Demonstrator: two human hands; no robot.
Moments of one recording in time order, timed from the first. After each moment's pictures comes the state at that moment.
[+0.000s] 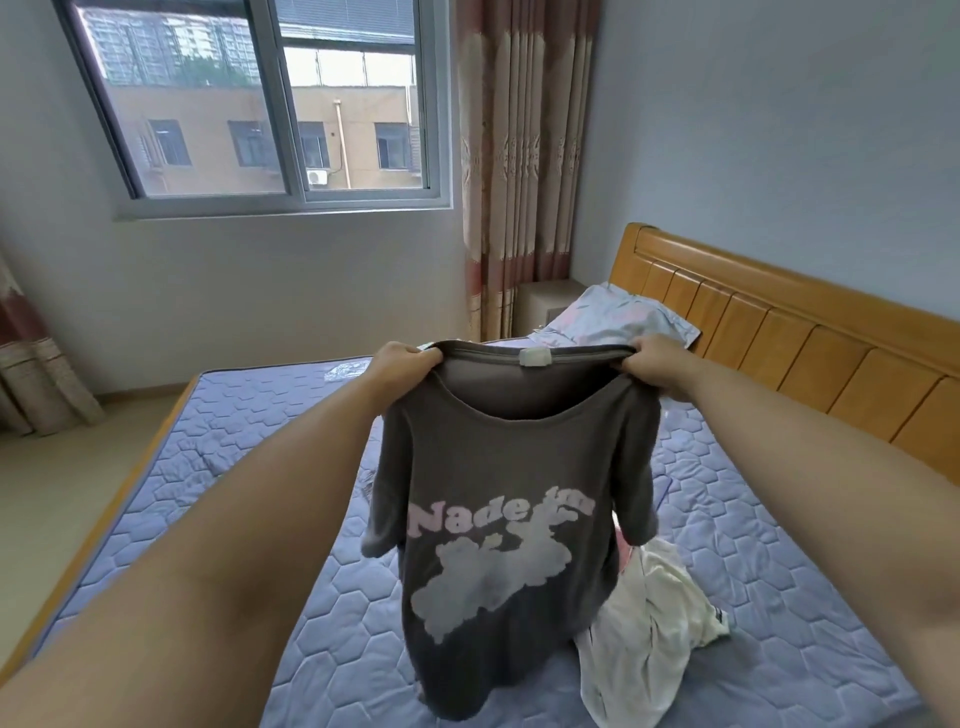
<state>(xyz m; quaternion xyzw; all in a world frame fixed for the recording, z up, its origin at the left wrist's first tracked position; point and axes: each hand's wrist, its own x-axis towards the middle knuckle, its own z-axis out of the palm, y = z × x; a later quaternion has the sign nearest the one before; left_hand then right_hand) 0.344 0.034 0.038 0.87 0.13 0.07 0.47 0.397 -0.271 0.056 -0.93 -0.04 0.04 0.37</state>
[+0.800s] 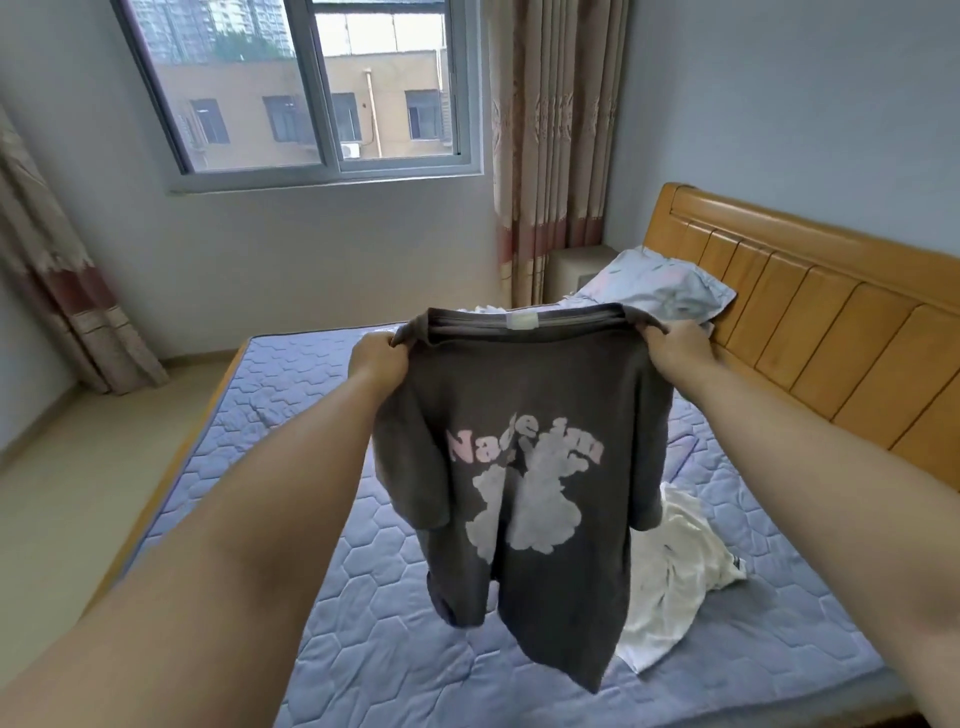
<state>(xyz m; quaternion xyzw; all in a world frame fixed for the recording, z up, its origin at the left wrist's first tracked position) 0.264 0.056 -0.002 0.88 0.21 0.17 0.40 0.343 -0.279 0.004 -0.89 -0.01 -0.11 0.44</state>
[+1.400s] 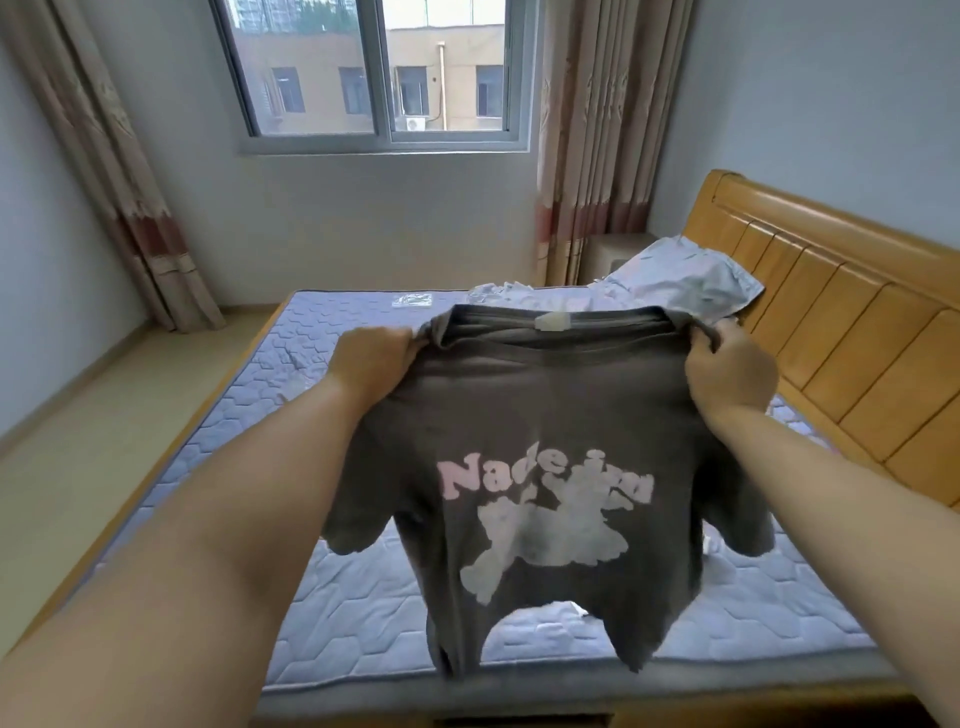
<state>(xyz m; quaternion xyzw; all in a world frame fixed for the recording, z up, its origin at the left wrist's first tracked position) 0.157 -0.046 -0.023 0.97 0.11 0.20 -0.03 0.263 -0.408 -0.026 -0.90 -0.04 -0.29 0.32</state>
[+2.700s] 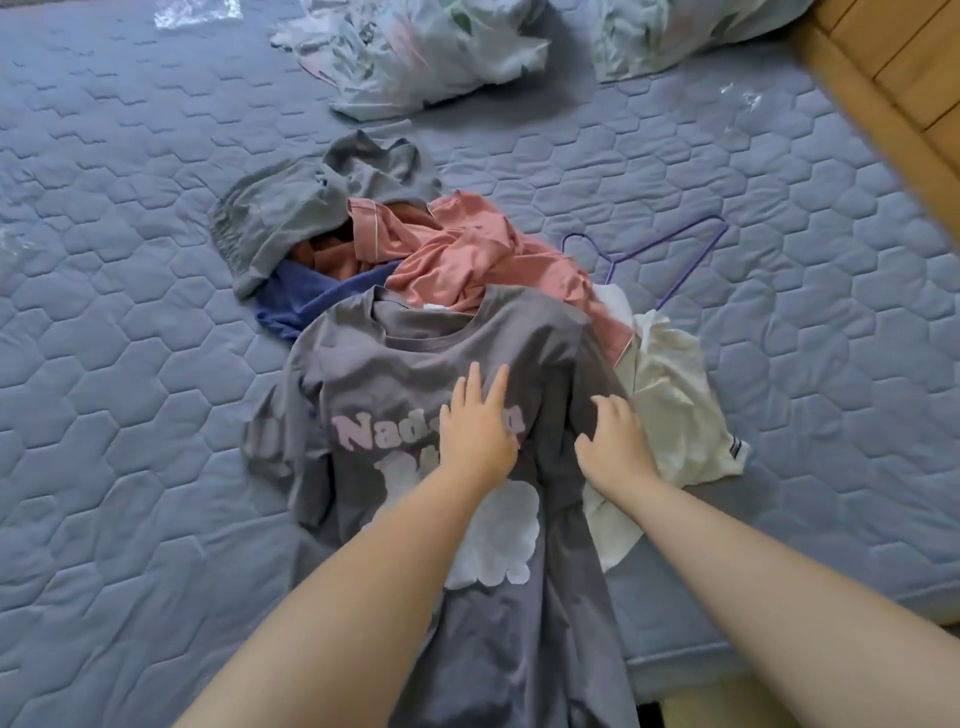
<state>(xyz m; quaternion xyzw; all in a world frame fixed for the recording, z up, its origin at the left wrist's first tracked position) 0.468 -0.214 -0.465 0.96 0.10 -0.20 0.20 0.491 -0.381 -0.481 -0.95 0.02 0.21 0.21</state>
